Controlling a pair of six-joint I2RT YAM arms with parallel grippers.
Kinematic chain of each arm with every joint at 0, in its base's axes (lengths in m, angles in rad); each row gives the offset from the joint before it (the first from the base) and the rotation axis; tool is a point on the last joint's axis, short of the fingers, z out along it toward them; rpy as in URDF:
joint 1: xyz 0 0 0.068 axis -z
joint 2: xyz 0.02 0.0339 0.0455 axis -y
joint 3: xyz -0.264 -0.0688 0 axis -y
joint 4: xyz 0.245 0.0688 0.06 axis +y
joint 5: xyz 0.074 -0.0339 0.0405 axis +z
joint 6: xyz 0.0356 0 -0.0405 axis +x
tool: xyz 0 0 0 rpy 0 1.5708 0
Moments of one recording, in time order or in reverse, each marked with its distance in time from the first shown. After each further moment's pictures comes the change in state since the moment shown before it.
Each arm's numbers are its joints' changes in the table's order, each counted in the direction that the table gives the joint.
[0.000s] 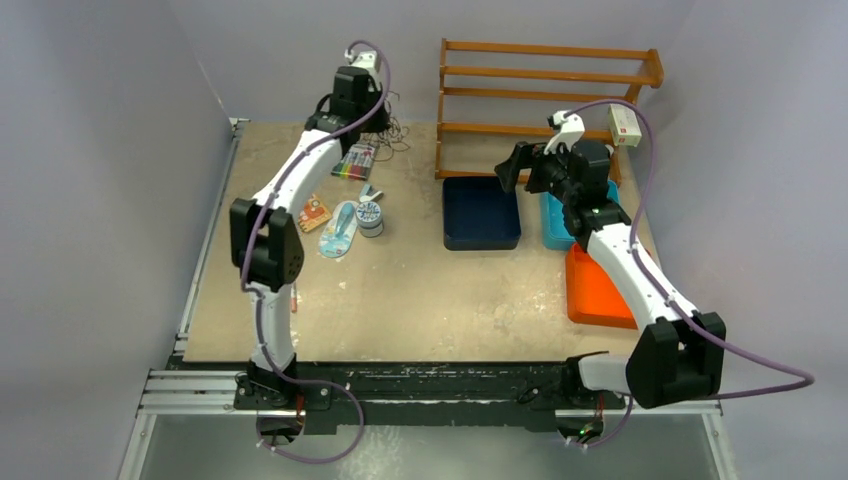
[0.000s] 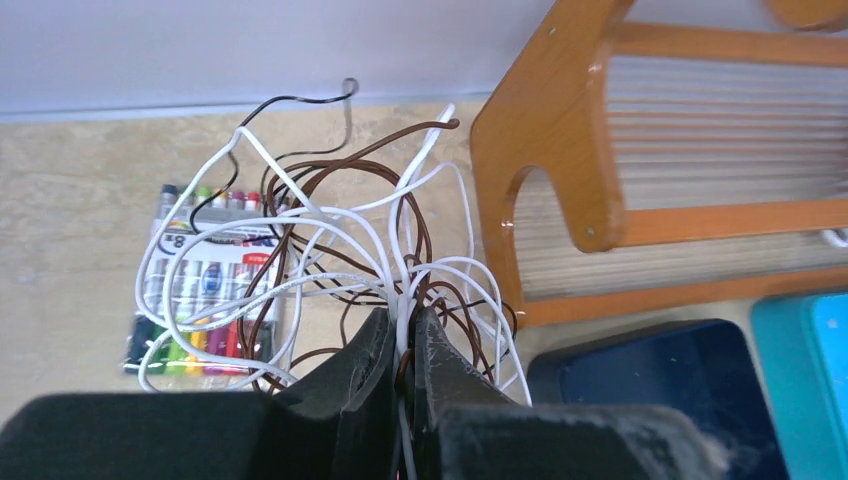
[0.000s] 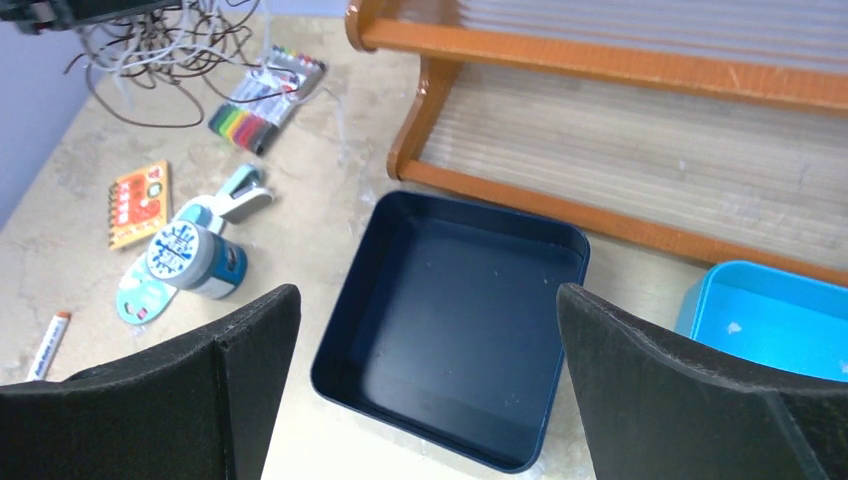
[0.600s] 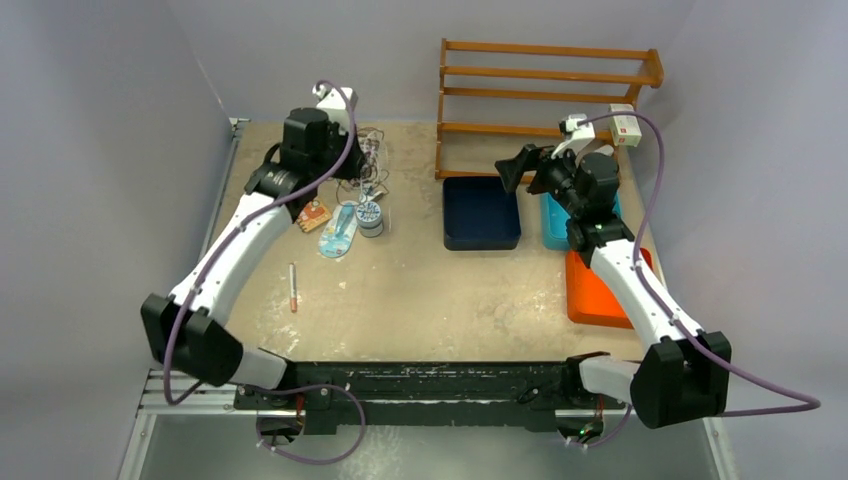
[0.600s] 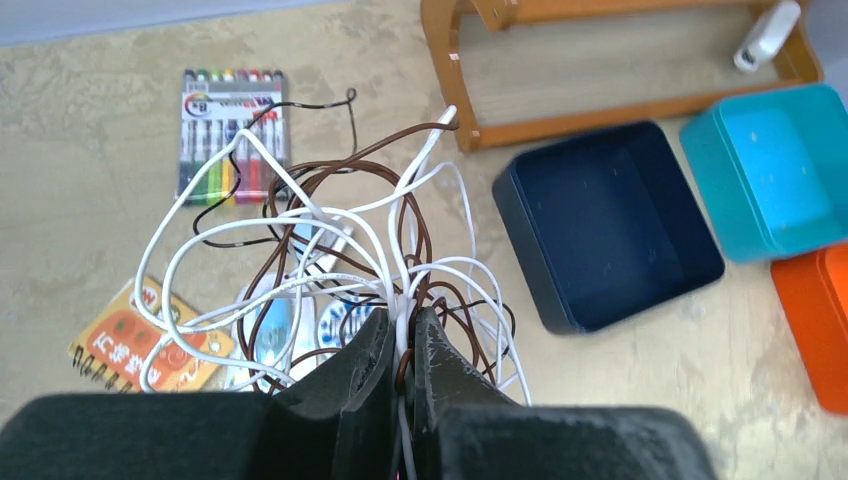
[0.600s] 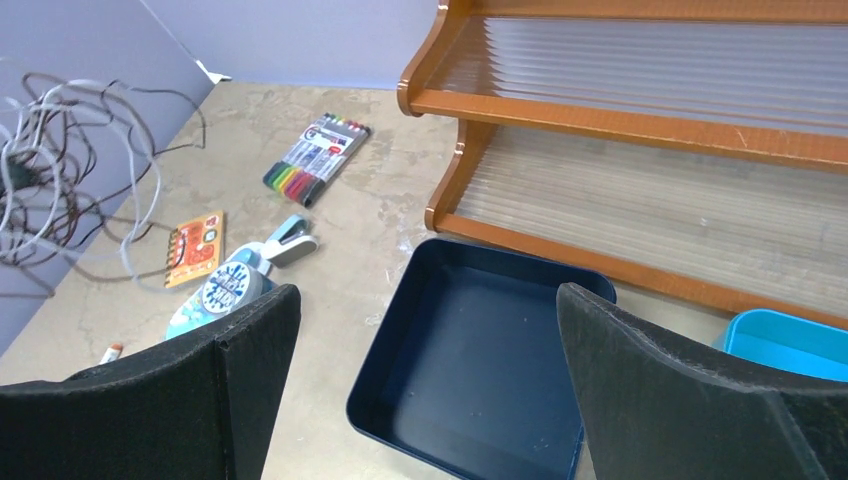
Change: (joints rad) left arm 0.030 0.673 -0.574 0.060 -0.057 0.098; right arm 0.000 0.095 -0.095 -0.183 0.026 0.071
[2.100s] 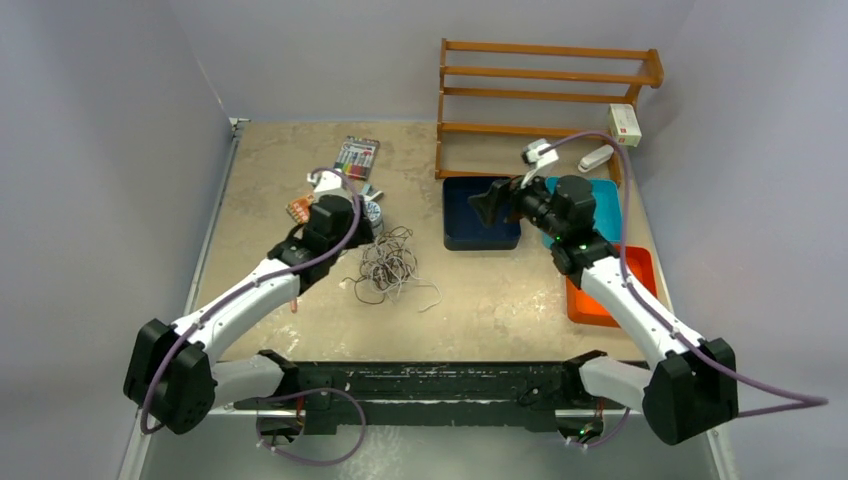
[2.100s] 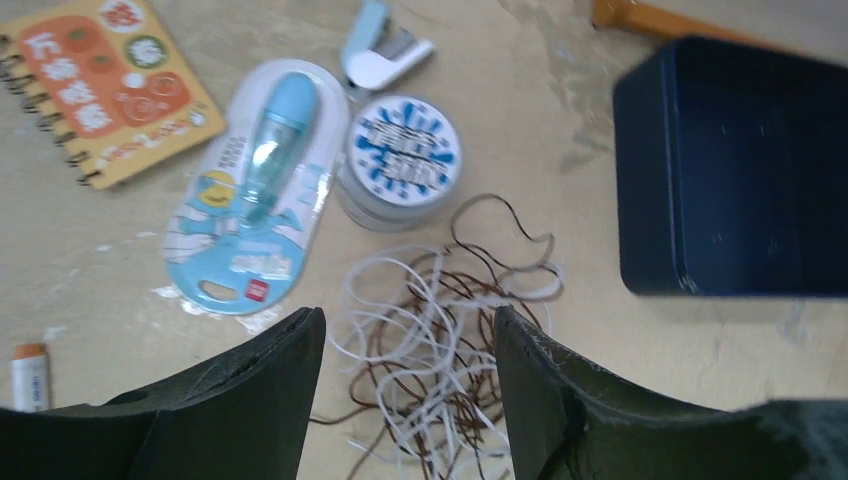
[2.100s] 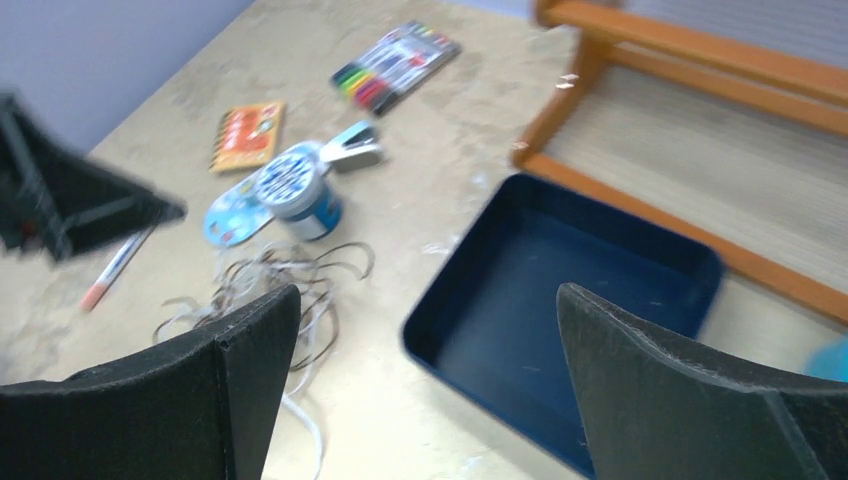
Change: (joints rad) left arm 0.233 0.261 -0.663 -0.248 0.407 -0.332; right arm -0.119 0.090 -0.139 -0.019 0.045 -0.101
